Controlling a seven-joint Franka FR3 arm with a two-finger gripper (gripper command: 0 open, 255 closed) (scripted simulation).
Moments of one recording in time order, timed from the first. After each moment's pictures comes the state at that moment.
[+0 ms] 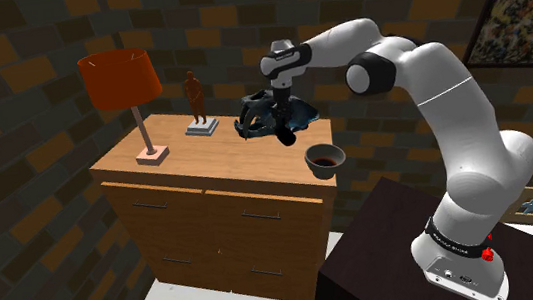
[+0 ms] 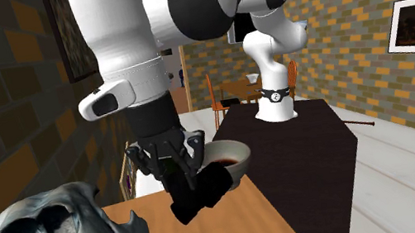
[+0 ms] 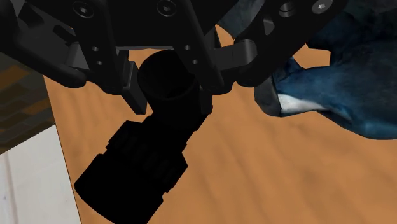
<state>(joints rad) -0.20 0.83 -0.14 -1.16 0.21 1.85 -0.42</state>
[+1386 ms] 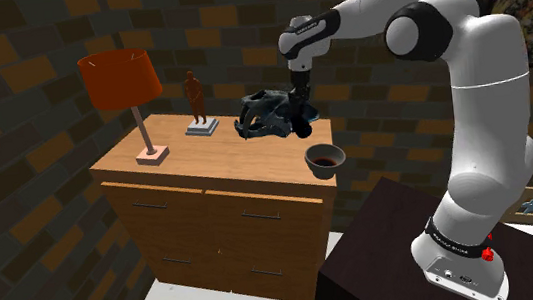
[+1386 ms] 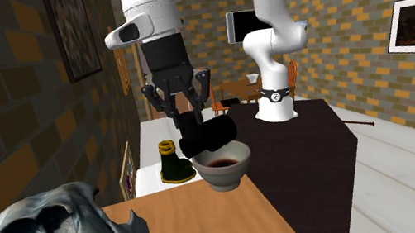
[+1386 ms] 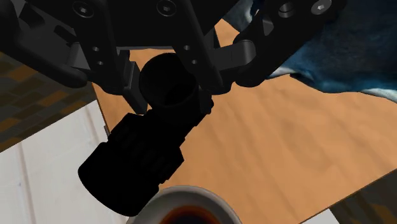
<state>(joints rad) -0.18 0.42 -0.18 -1.60 0.17 1.88 -0.46</state>
